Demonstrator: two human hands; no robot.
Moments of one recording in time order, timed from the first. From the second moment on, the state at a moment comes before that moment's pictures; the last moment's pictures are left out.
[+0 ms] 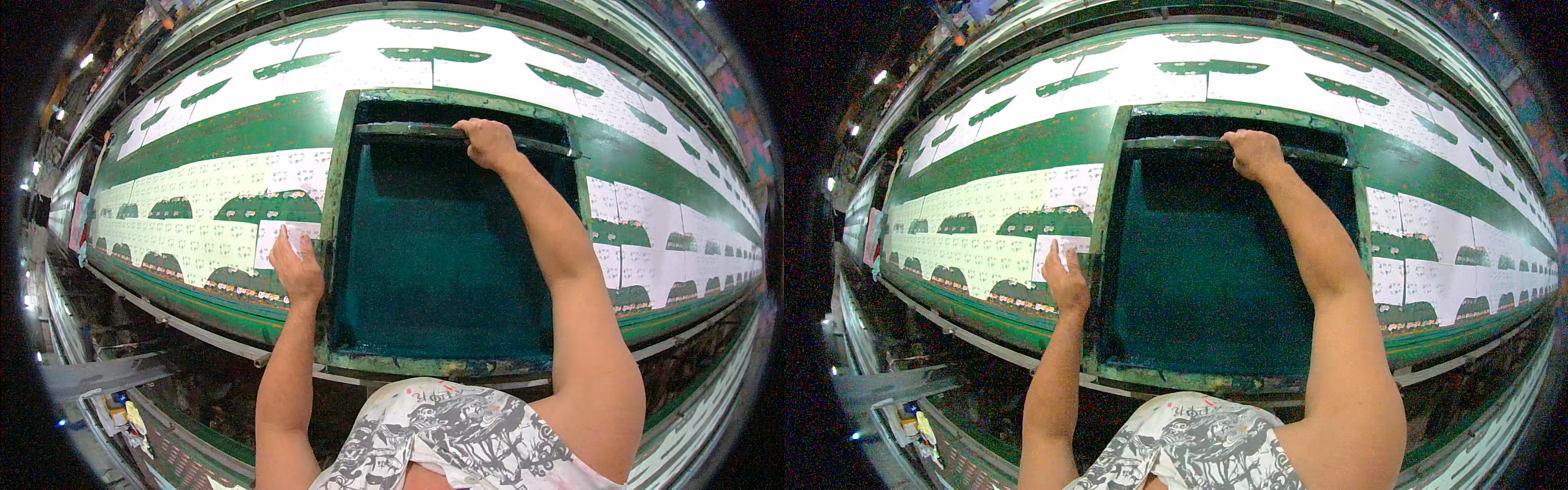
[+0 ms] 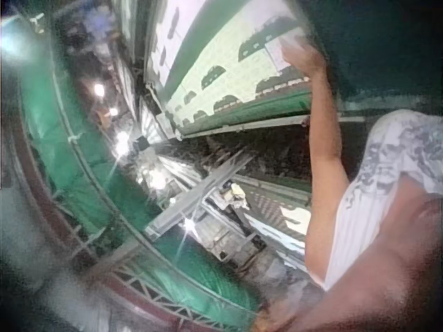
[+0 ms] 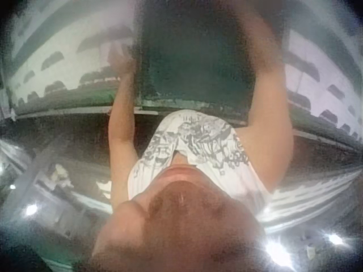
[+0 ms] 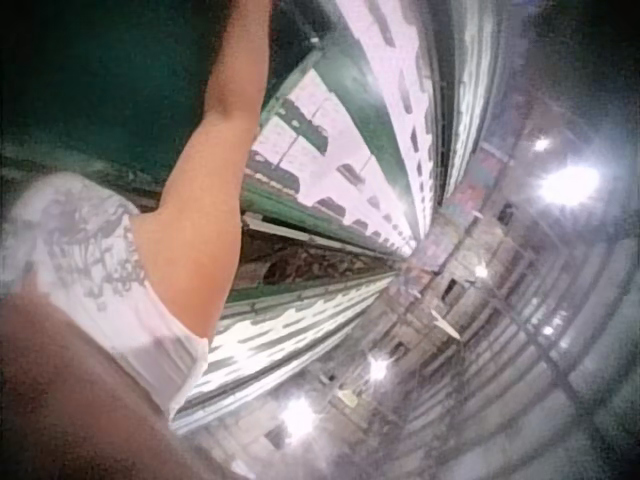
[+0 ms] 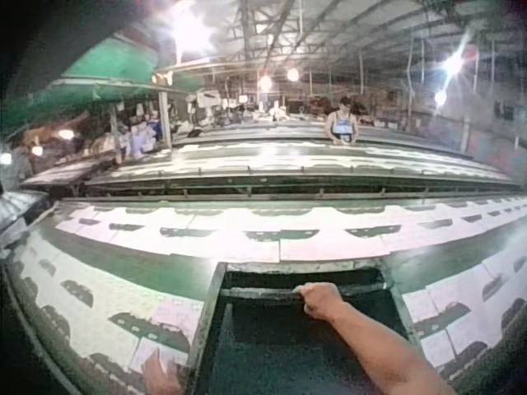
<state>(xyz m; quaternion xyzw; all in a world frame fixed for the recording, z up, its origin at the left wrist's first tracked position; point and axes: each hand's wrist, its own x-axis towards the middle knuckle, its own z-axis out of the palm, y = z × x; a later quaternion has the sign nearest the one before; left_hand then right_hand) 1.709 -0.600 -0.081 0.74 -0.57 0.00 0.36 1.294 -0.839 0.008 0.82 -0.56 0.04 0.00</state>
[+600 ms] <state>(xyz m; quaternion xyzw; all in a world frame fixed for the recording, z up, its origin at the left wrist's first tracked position) 1.707 -0.609 -0.073 0.73 -0.59 -0.01 0.35 1.298 -0.802 0.005 0.84 -0.54 0.04 0.01</state>
